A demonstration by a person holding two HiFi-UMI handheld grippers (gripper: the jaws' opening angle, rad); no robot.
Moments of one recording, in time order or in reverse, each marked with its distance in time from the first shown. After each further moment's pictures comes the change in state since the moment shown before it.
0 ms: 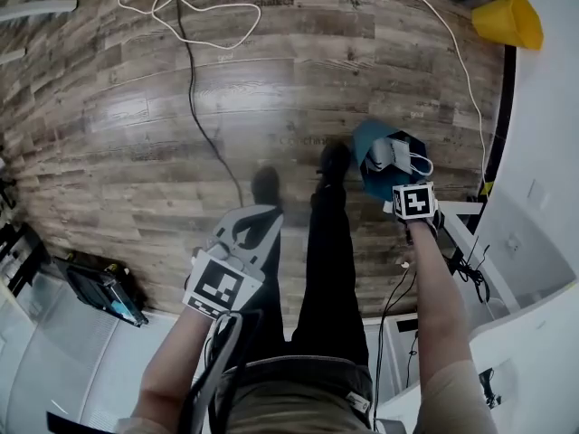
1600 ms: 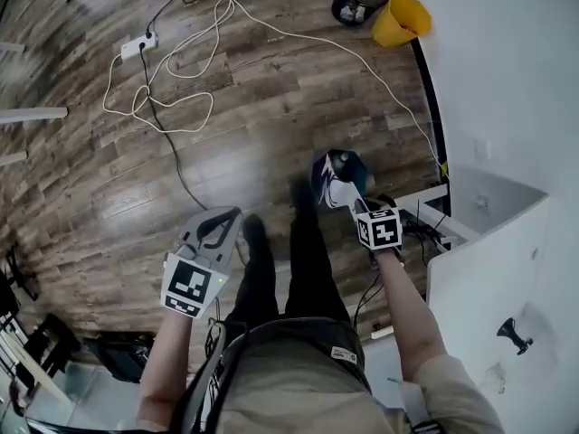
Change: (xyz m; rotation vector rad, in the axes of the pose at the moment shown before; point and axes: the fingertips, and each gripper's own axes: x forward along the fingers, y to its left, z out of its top) left arm -0.089 -0.070 0.167 0.306 -0.053 0.024; right arm -0.223 0.012 -0.034 0.265 -0.377 0.109
